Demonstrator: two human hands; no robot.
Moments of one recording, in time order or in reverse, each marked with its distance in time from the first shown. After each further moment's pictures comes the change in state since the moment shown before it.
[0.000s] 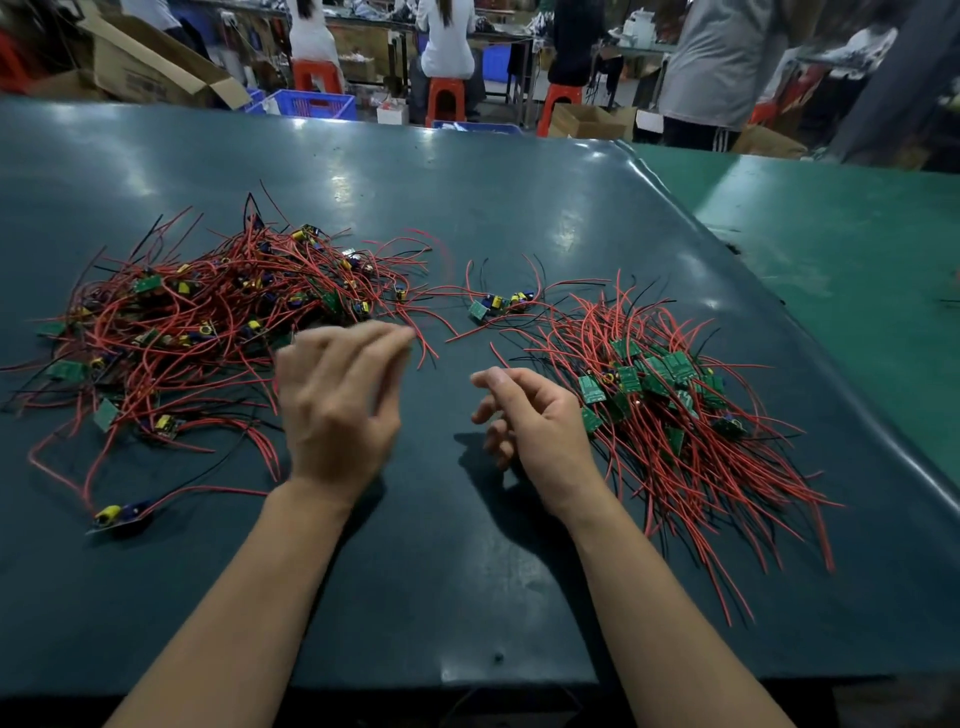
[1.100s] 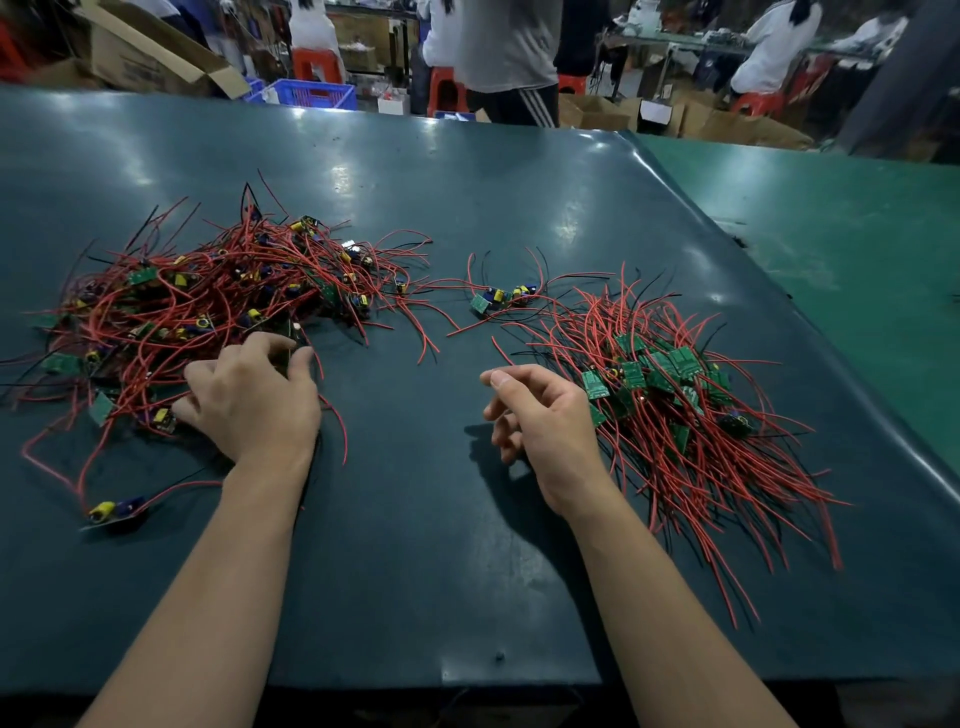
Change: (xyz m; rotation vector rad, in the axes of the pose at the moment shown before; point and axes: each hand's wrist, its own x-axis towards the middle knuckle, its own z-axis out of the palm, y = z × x) left_hand -0.004 -0.048 0.000 0.399 -0.272 -0.873; right_hand 0.003 0.001 -0.005 -0.020 0.056 0.045
